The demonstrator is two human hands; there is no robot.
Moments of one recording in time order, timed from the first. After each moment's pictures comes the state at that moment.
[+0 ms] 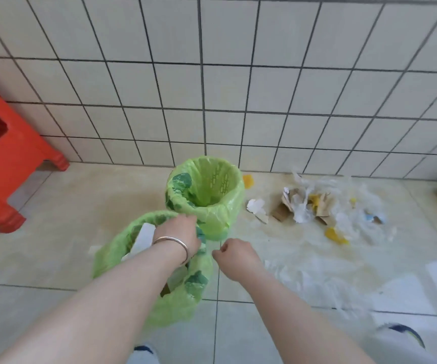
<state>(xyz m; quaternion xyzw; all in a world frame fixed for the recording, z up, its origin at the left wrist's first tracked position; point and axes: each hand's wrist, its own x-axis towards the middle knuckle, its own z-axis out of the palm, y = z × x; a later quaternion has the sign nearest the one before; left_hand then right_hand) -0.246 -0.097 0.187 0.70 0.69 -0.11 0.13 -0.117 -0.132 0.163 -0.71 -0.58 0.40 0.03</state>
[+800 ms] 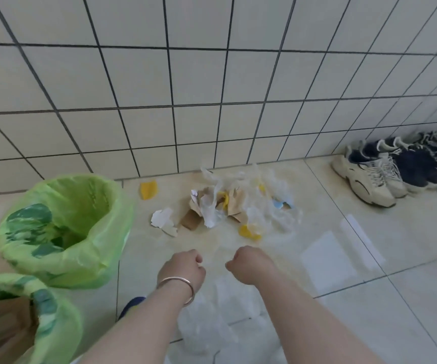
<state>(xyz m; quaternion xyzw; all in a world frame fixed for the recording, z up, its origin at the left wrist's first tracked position) -0.002 -0.063 0.086 0.69 0.64 -0.03 0.34 0.140 -0.093 0.108 -0.81 -0.45 0.38 -0.06</state>
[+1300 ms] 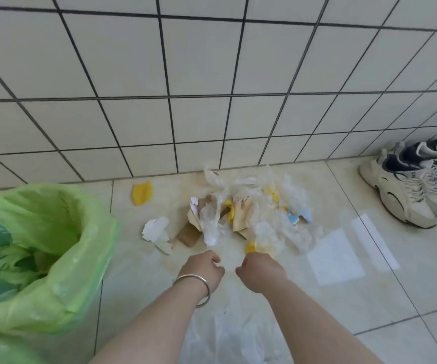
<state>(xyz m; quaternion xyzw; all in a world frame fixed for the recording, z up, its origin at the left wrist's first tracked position) 0.061 0.021 0.038 0.62 0.62 -0.05 0.48 0.193 -0.010 0.056 -0.80 -0.46 0.37 -0.12</state>
